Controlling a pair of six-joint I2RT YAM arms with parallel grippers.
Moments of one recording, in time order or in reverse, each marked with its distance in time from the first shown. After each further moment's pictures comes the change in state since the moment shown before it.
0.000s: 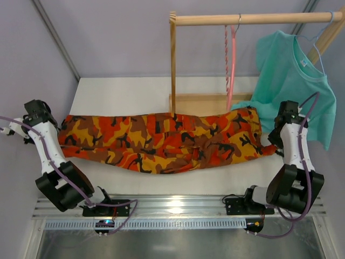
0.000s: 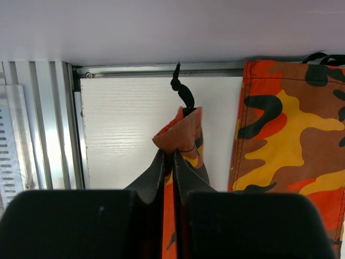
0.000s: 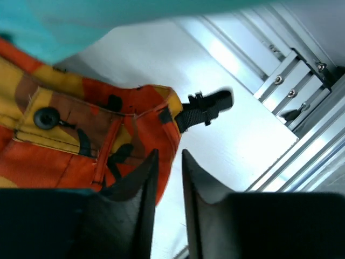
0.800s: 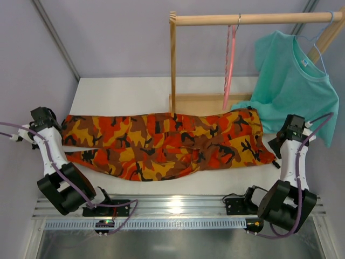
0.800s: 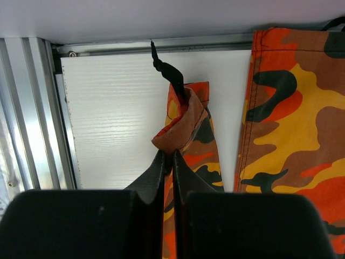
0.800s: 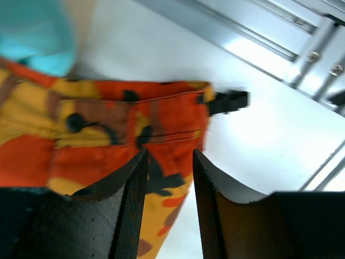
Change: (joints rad) left arm 0.000 -0.037 -0.146 0.079 0.072 -0.005; right arm -0.096 -0.181 -0.151 0.138 -0.102 0.175
